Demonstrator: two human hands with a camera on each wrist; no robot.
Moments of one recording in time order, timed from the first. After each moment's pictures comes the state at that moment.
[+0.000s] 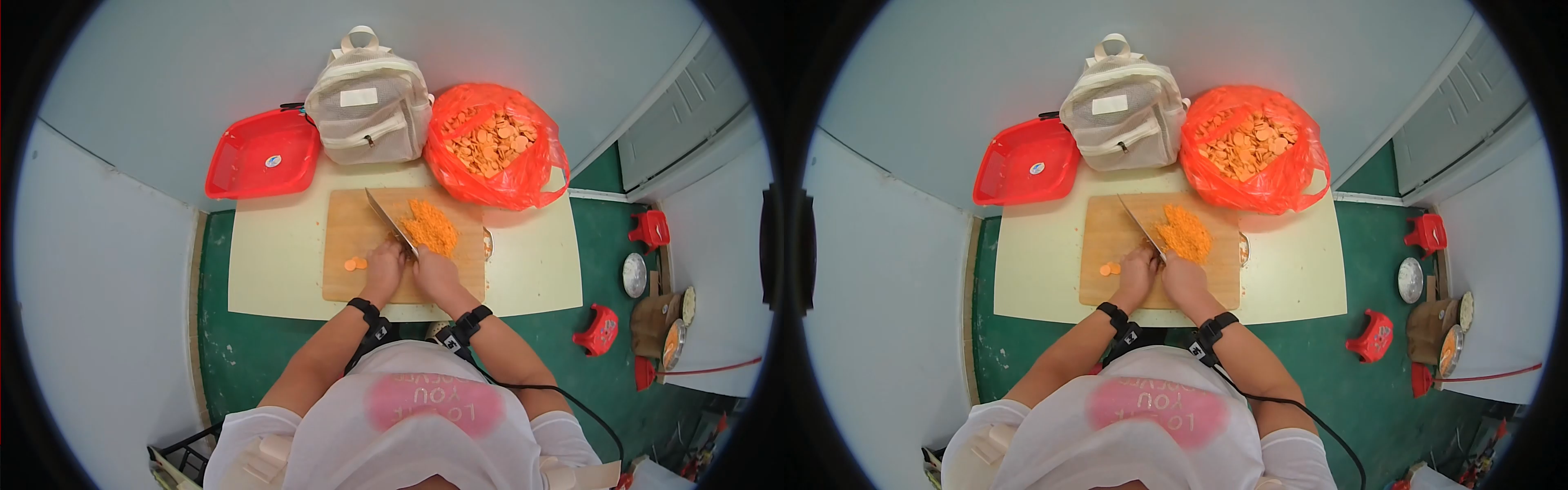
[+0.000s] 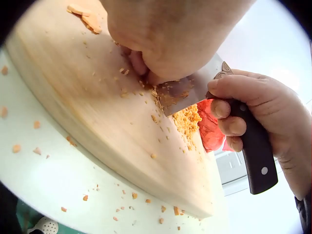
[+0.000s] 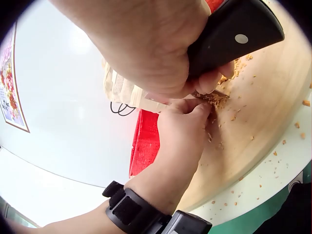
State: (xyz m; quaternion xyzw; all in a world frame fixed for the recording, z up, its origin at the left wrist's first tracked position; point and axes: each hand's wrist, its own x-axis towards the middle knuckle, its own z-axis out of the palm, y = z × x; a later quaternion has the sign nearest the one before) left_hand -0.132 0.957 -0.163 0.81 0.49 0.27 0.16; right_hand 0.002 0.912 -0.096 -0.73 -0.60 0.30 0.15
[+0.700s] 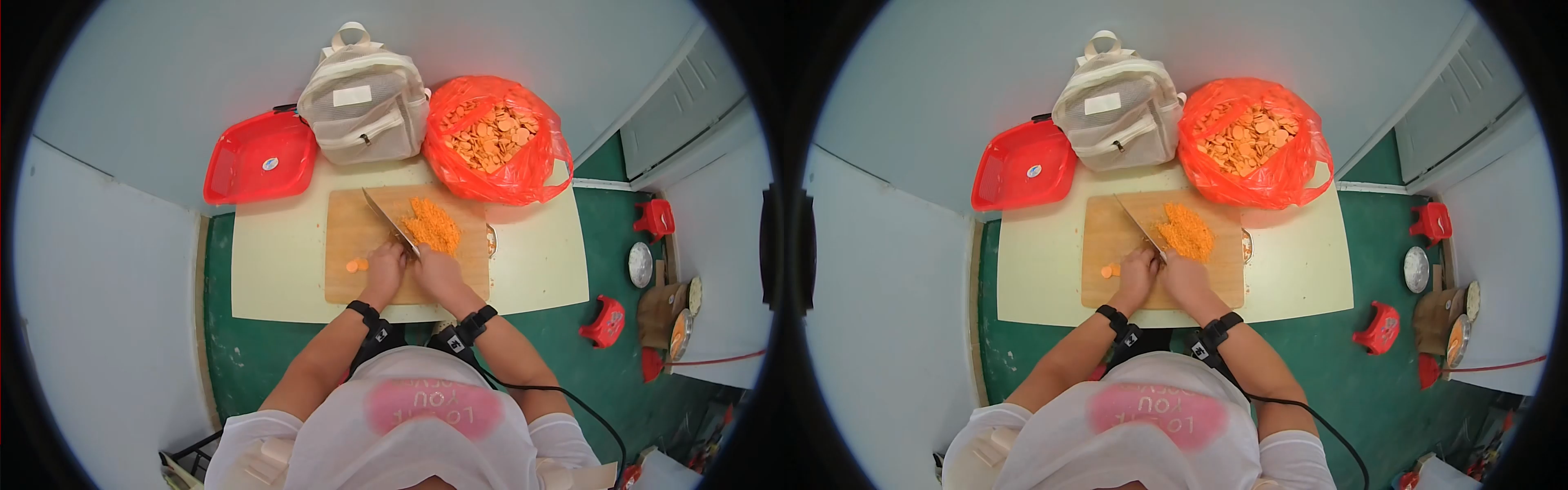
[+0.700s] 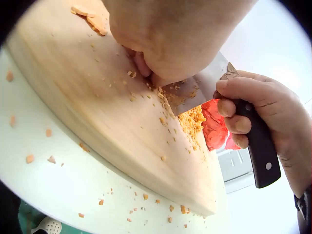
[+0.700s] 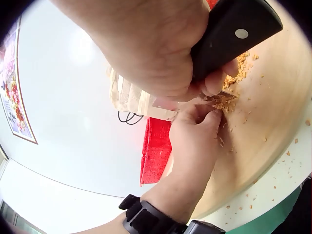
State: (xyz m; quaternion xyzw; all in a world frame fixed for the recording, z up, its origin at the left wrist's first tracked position) left_hand -0.135 0.961 -0.167 0.82 0.47 0.27 0.18; right_hand 0.000 0.914 -0.092 -0.73 -0.60 0.29 0.17
